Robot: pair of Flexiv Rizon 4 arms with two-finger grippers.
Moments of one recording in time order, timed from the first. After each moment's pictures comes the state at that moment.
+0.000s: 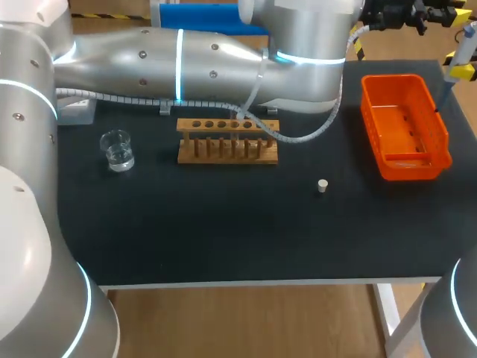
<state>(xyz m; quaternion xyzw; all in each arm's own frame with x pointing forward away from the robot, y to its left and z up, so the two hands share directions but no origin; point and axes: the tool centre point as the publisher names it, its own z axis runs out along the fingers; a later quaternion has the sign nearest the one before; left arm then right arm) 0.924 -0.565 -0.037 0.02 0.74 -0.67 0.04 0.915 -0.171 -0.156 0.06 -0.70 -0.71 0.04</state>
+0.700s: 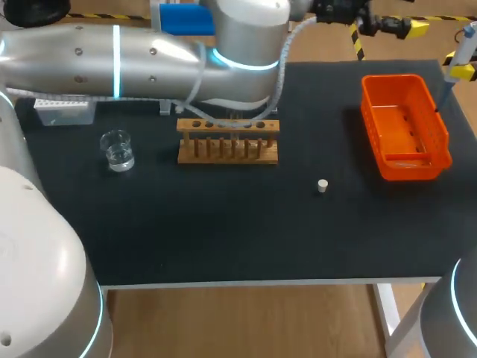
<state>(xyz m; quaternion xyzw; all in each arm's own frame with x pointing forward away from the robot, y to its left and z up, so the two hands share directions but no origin) 0.915 -0.477 -0.042 0.05 0.76 -0.65 0.00 0.915 -0.171 -0.156 0.06 -0.70 -0.71 0.04</state>
